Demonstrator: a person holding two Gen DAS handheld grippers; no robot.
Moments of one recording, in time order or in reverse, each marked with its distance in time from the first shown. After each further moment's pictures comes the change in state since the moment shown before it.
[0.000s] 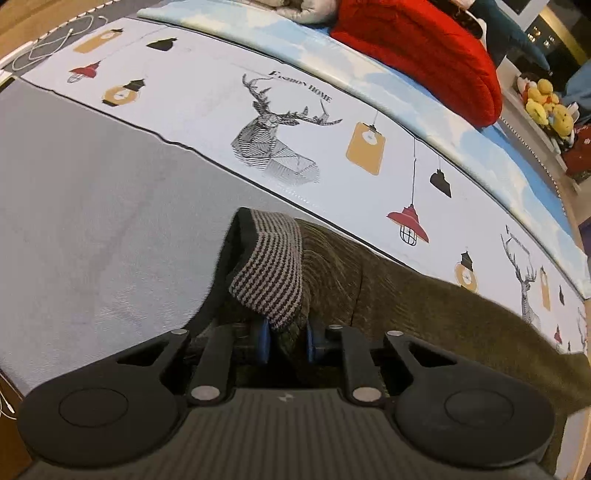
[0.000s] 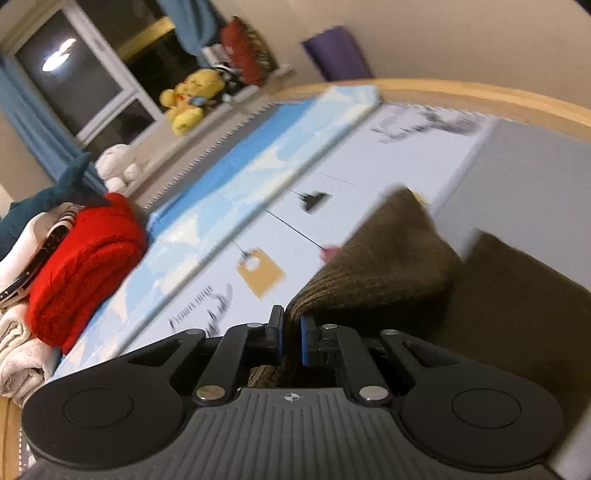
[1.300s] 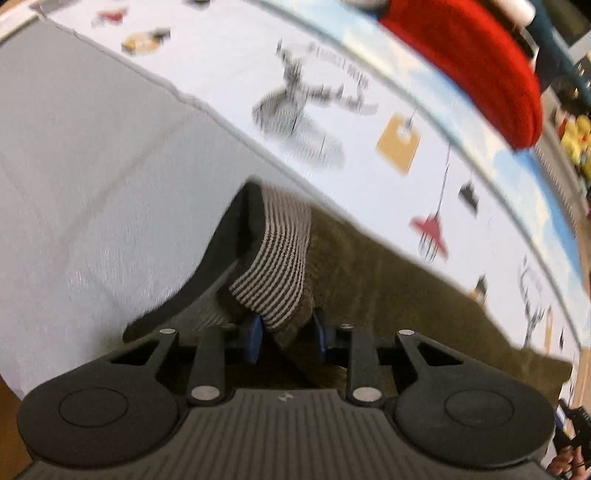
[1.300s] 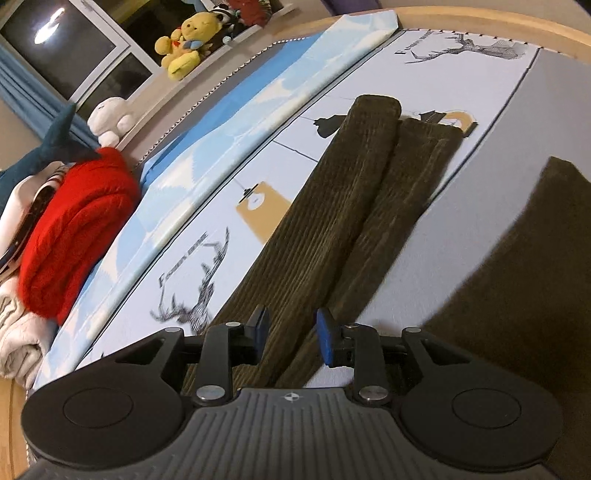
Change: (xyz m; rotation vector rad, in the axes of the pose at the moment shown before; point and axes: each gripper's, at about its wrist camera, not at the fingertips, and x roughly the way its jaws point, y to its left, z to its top) left arm 0.037 -0.006 0.001 -0.176 0.028 0.024; right arm 0.140 0.030 -0.014 -0.009 0.126 0.056
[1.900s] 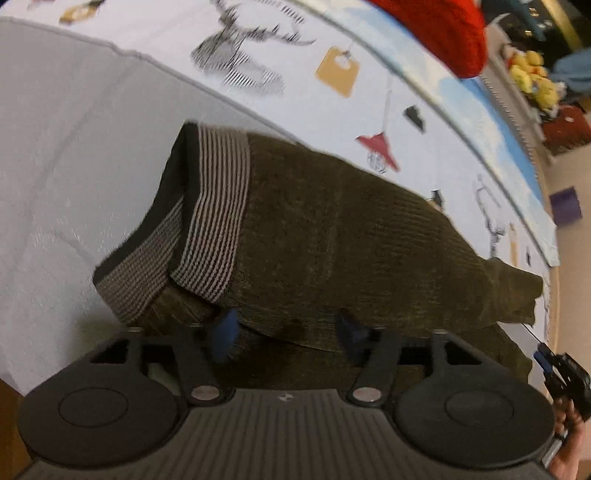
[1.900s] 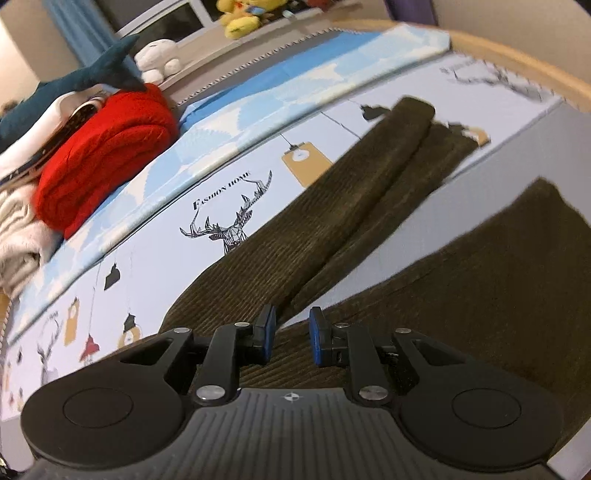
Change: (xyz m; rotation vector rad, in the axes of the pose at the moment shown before) left arm 0.011 0.001 -0.031 0.151 0.222 -0.126; right arm -0.082 0.041 -0.060 -0.210 0.087 -0.016
